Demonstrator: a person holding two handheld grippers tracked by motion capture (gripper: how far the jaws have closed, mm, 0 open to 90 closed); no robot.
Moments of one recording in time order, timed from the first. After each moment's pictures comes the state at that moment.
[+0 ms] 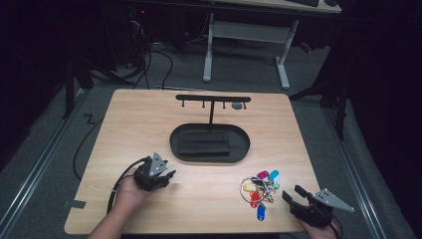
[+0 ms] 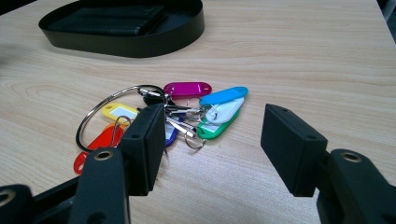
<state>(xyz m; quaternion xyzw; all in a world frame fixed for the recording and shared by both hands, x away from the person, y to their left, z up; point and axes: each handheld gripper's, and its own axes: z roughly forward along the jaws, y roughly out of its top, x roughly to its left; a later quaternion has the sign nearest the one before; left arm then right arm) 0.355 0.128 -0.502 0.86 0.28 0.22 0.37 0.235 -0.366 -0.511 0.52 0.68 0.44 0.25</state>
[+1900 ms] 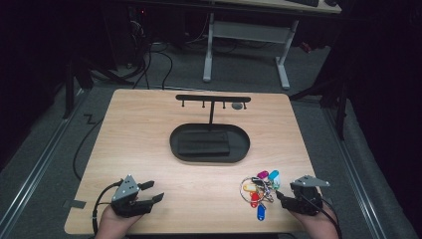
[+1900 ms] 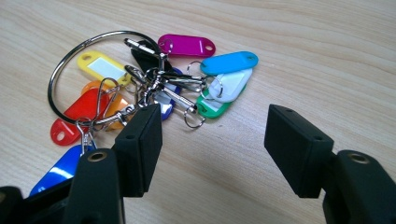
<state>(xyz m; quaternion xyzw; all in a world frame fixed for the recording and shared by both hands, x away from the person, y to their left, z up) 0.302 0.184 -0.517 0.80 0.32 0.12 0.49 0.270 -0.335 -0.482 0.53 0.78 0.26 0.21</state>
